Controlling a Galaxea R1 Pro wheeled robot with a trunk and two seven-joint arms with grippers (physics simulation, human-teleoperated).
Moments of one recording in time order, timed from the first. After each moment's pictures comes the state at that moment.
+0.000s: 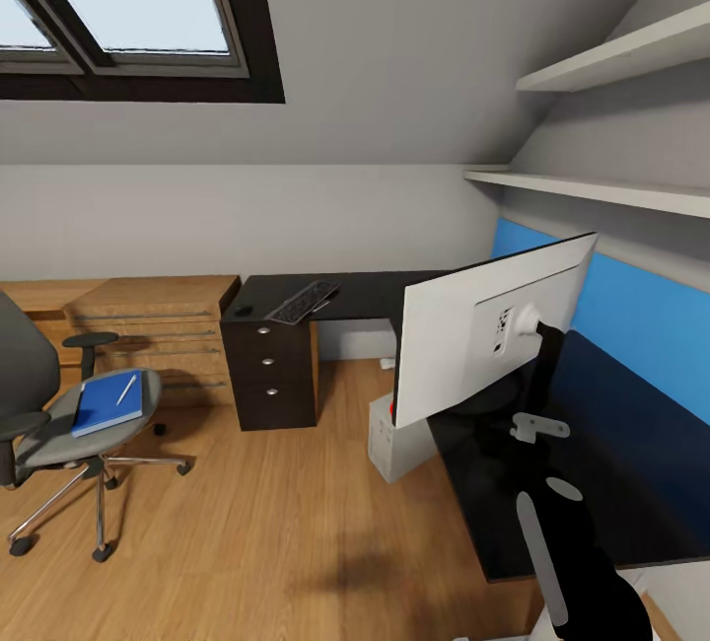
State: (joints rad) left arm 0.21 -0.03 0.01 -1.18 0.26 0.24 0.35; right arm -0.29 0.06 -0.11 -1.50 -0.08 0.49 -0.14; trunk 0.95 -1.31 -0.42
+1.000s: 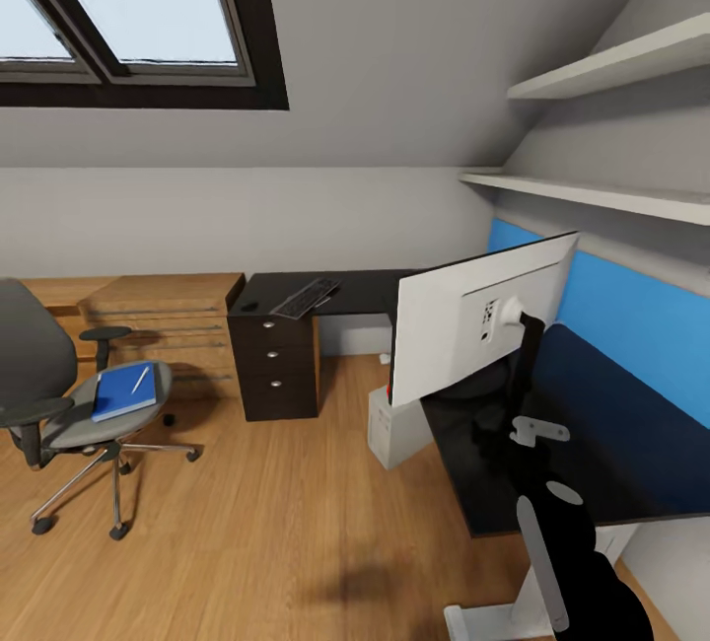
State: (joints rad) left arm 0.21 -0.03 0.01 -1.18 0.26 0.24 0.35; right arm -0.28 0.07 -0.11 -1.50 -0.08 0.49 -0.14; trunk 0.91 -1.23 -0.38
